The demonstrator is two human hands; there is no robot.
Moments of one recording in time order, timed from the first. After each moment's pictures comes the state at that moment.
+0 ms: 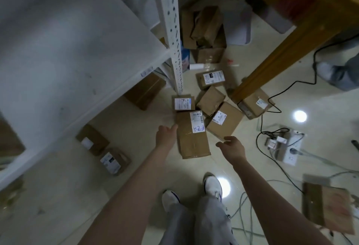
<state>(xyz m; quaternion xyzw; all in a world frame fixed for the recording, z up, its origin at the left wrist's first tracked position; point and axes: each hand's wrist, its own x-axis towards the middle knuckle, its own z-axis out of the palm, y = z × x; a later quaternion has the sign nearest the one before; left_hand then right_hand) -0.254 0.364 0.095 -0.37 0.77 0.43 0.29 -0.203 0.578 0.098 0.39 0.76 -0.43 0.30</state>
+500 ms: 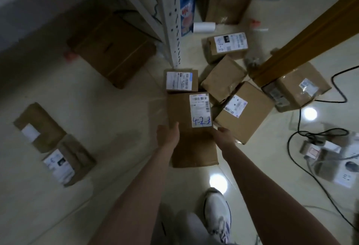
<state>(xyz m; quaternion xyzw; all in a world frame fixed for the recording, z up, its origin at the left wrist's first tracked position) -0.259 0.397 -0.230 -0.46 0.73 0.41 0.29 -0.249 0.569 -0.227 0.40 0.71 -0.46 0.34</state>
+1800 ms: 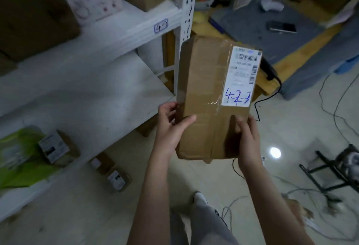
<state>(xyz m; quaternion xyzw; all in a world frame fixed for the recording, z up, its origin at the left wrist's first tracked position) -0.192 0.343 0.507 -0.12 0.65 0.74 0.10 -0.166 0.530 0.491 0.27 0.68 -0.68 -0.04</state>
